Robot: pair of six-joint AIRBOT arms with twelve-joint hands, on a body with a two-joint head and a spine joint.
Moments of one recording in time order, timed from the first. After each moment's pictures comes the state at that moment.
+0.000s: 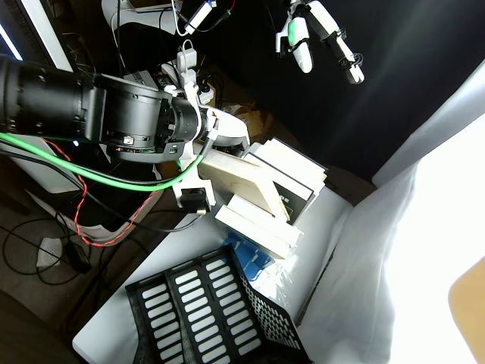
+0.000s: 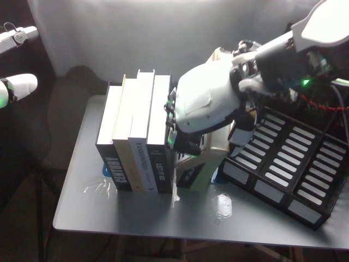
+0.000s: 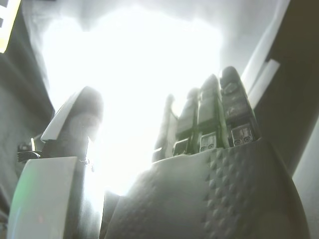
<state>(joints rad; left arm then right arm) 0.79 -1.01 1.49 -0.19 -0.94 0.04 -0.01 -1.44 1.52 -2.16 0.64 0.67</state>
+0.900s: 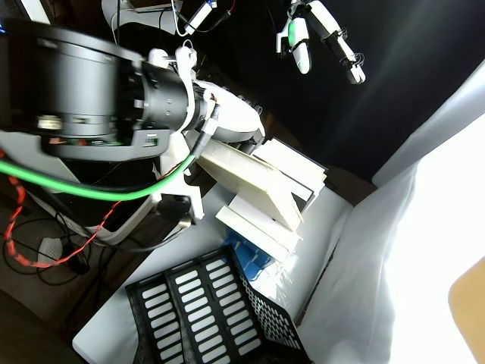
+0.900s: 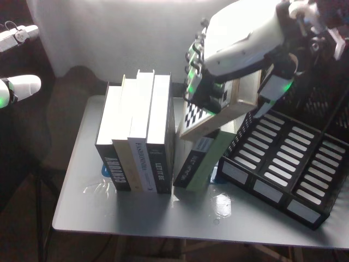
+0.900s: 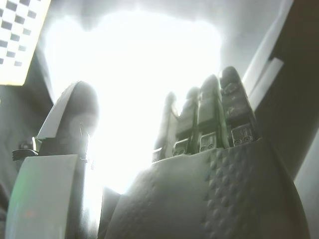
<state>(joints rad) 0.78 -1.01 1.49 -0.18 -0.94 0.04 0.18 -1.29 1.45 -2.23 0.75 0.84</state>
